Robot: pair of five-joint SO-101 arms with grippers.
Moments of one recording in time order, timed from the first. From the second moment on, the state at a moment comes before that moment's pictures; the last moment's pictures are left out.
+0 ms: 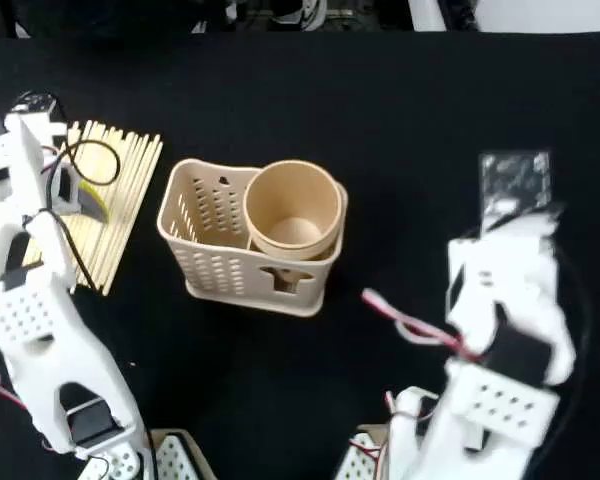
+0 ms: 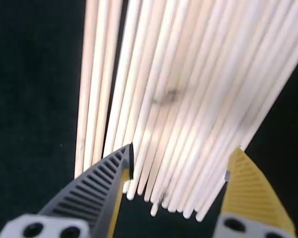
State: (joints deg) left arm -29.5 37.7 -32.1 88.5 -20.3; right arm 22.2 -68.7 56.0 60.9 24.6
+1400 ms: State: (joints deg) left arm -23.6 74.0 -89.7 100.6 -13.1; right arm 20.5 -103.1 96.6 59.5 24.7
